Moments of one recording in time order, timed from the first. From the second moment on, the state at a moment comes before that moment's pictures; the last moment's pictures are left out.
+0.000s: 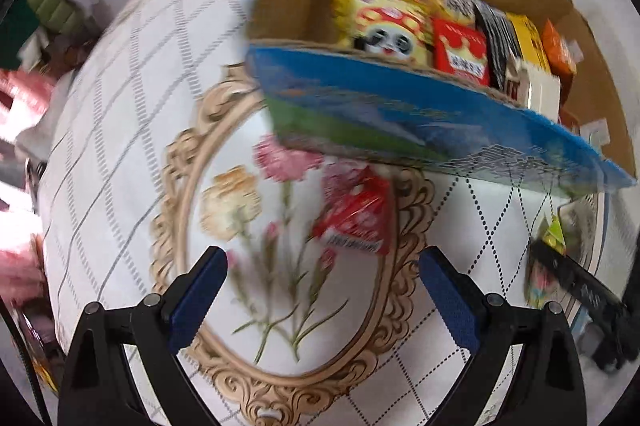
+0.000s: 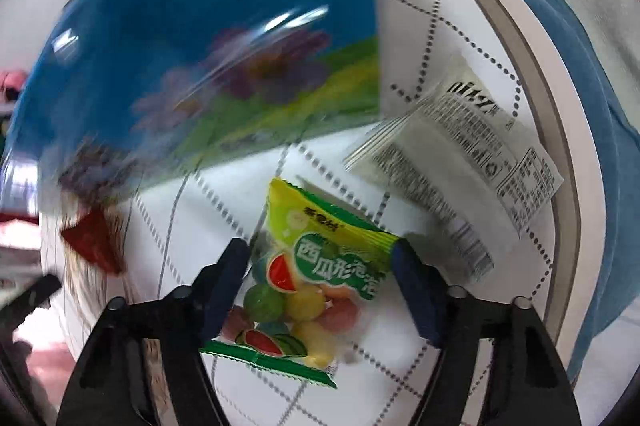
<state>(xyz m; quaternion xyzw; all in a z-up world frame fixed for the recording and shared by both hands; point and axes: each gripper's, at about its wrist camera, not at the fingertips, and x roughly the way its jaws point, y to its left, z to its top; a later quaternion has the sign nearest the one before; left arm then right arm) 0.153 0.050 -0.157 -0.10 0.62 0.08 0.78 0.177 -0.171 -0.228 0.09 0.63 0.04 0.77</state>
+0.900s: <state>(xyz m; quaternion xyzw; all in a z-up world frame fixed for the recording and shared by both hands) 0.118 0.022 -0.203 -0.12 0.68 0.01 0.72 0.174 -0.140 -0.291 0.05 0.73 0.03 0.68</state>
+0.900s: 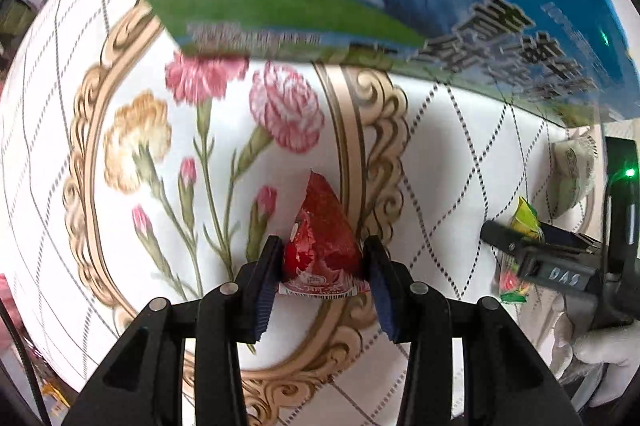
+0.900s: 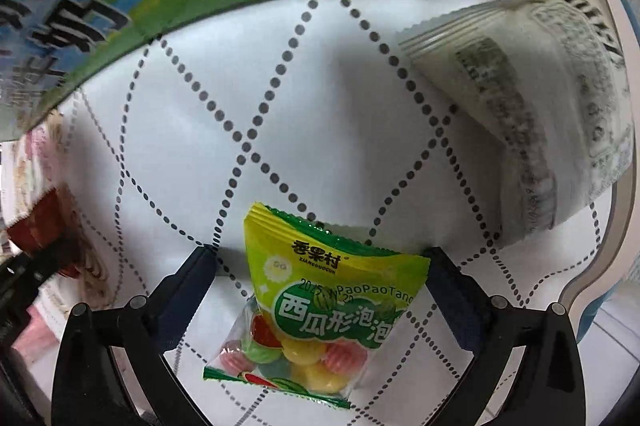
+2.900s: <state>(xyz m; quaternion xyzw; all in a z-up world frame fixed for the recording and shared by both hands) 0.263 0.067 -0.093 -0.12 0.65 0.02 0.75 0.381 -0.091 -0.099 -0.01 0.61 0.10 0.79</state>
